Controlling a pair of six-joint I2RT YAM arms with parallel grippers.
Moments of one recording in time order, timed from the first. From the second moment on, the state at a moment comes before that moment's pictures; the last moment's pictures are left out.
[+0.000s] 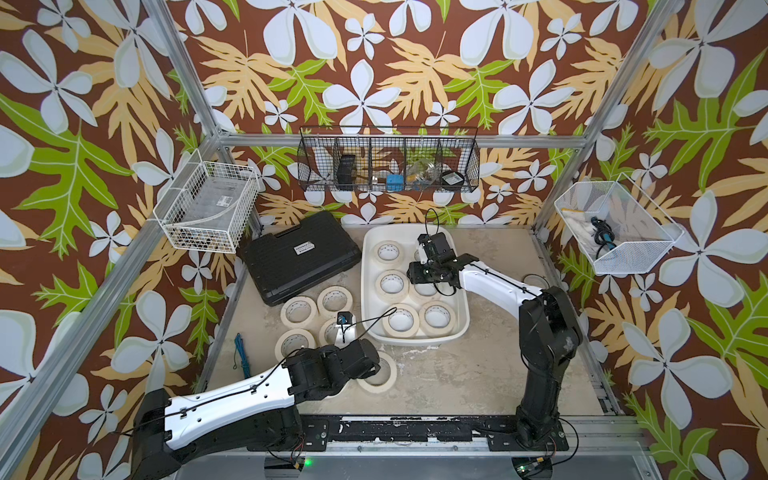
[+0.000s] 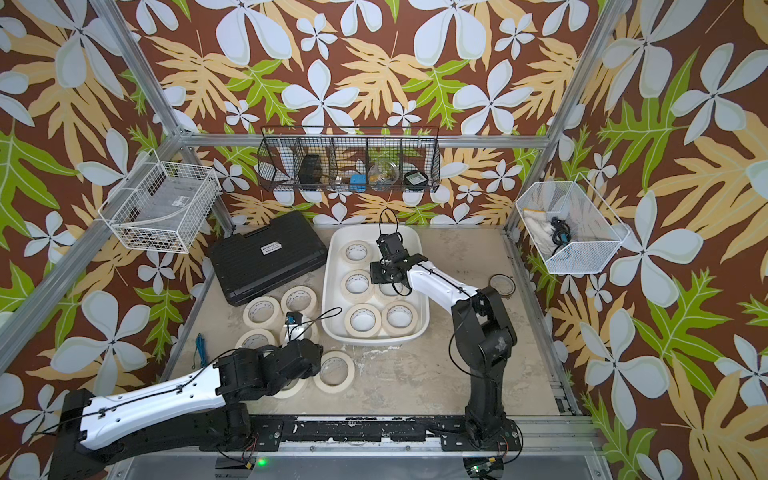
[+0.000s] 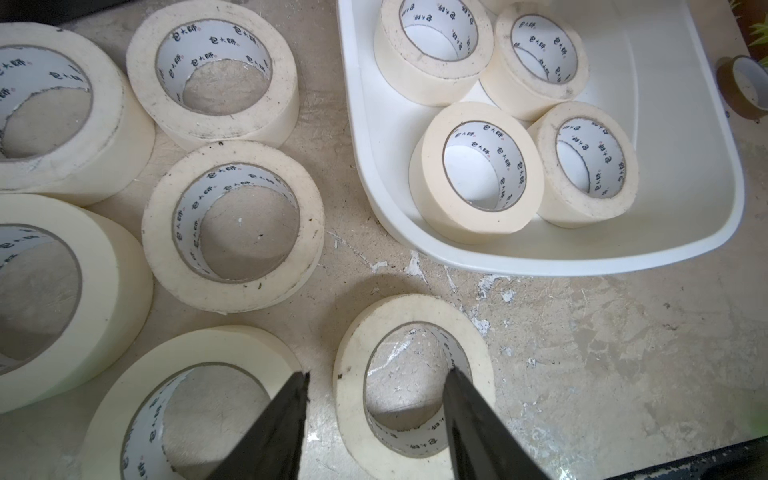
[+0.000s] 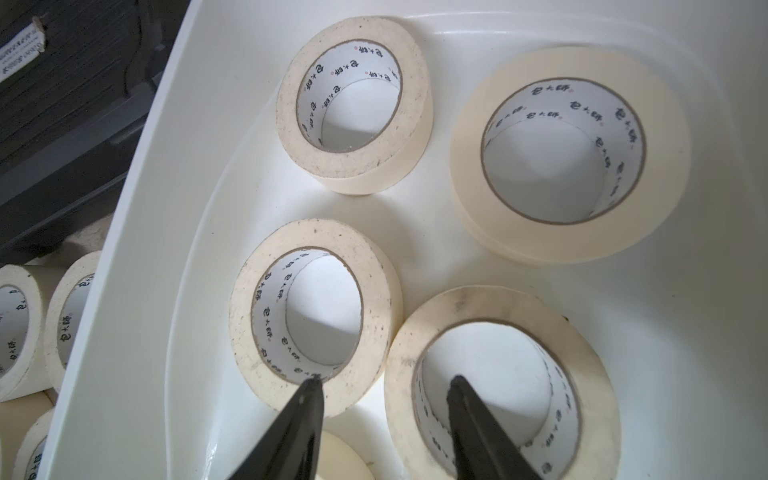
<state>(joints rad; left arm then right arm) -1.13 0.93 0.72 -0.80 -0.52 -1.01 0.51 1.96 1.50 -0.43 -0.04 0.35</state>
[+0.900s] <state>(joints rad) -1.13 0.86 0.76 -0.85 -0.51 -0.98 0.55 2.29 1.86 -0.62 0.04 0.14</state>
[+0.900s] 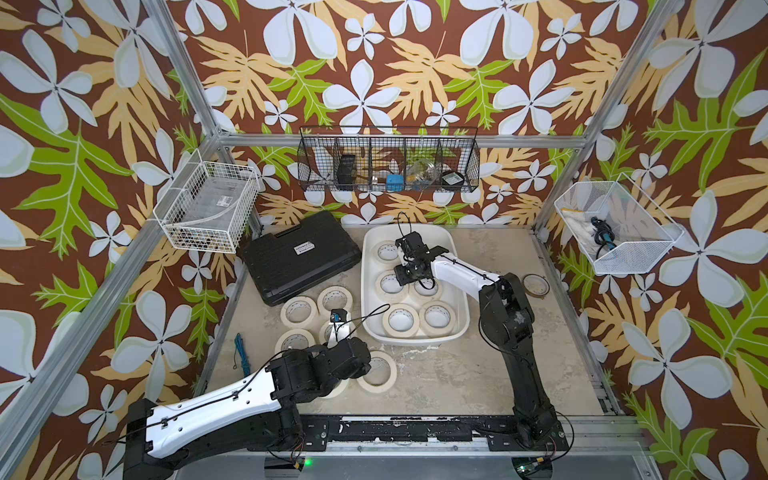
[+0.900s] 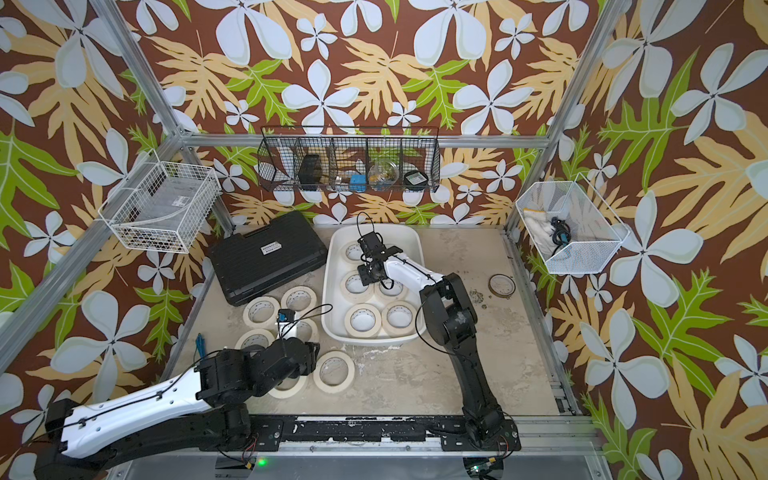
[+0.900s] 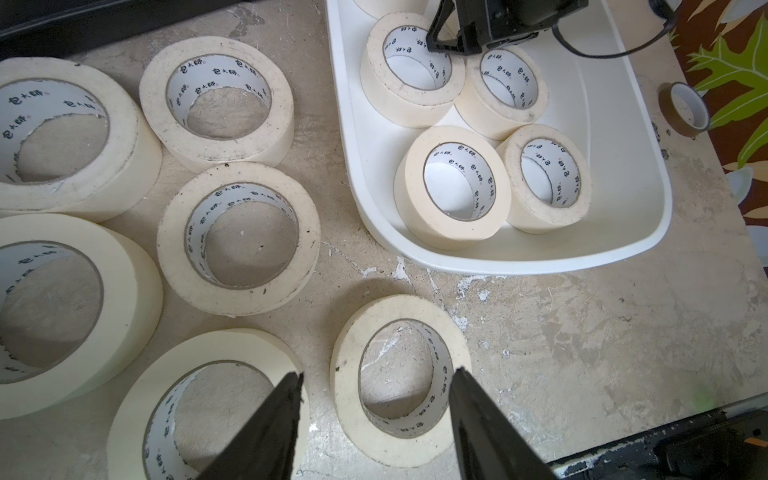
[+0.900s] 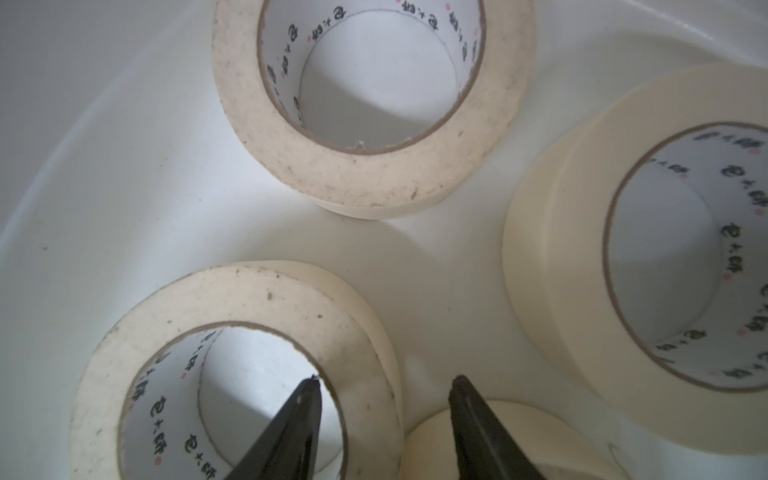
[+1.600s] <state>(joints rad) -1.13 0.94 0.85 -0.86 -0.53 -0.95 0.55 2.17 1.84 -0.69 0.05 0.13</state>
